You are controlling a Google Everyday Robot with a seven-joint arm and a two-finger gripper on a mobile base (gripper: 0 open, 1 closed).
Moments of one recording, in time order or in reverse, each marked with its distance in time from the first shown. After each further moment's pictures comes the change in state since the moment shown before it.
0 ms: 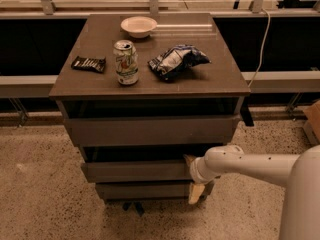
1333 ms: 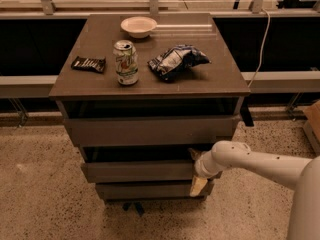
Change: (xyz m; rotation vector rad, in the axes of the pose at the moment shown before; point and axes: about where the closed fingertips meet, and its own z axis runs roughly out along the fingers) arm 0.012 -0.026 -0.004 0.041 -0.047 0.075
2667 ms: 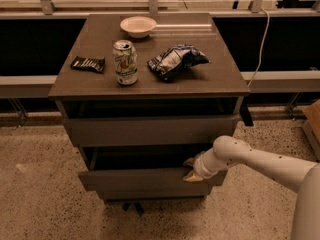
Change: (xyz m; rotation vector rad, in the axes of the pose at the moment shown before) arm -0.016 0.018 0.002 -0.129 -0.101 0.026
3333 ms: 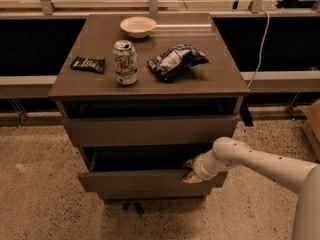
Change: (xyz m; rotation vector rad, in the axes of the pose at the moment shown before) arm -0.003 0.006 0.001 -0.009 -0.004 0.004
